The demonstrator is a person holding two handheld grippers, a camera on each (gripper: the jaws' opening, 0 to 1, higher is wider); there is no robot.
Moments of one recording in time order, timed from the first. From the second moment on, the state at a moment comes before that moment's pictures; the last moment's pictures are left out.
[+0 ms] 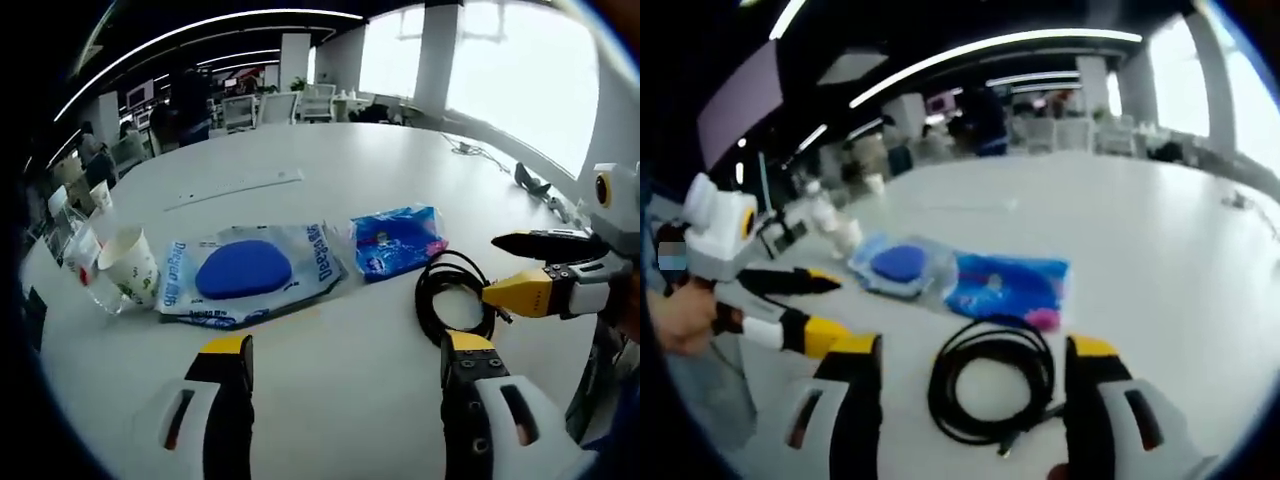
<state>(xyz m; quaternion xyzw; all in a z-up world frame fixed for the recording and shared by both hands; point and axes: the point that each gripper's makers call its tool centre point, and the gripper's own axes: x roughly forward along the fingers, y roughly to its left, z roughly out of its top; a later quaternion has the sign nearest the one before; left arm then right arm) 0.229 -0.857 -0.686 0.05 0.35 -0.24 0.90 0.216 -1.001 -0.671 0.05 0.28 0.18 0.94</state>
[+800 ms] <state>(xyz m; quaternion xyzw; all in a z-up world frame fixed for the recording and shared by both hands) 0.207 -0.744 -0.666 0.05 0.34 -0.21 0.91 0.184 -0.963 -0.655 0.05 0.28 0.15 0.95</state>
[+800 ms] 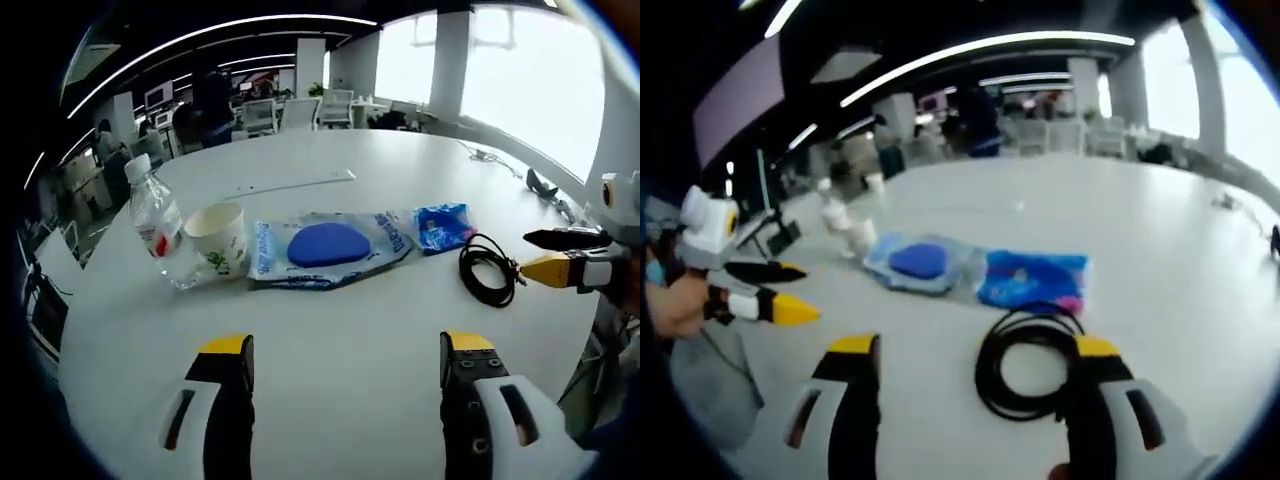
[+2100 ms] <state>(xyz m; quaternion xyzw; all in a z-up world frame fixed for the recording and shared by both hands) 0.177 -0.579 -0.641 0.03 0.32 -0.20 0.93 0.121 -0.950 -0.634 0.03 0.28 0.07 0.96</state>
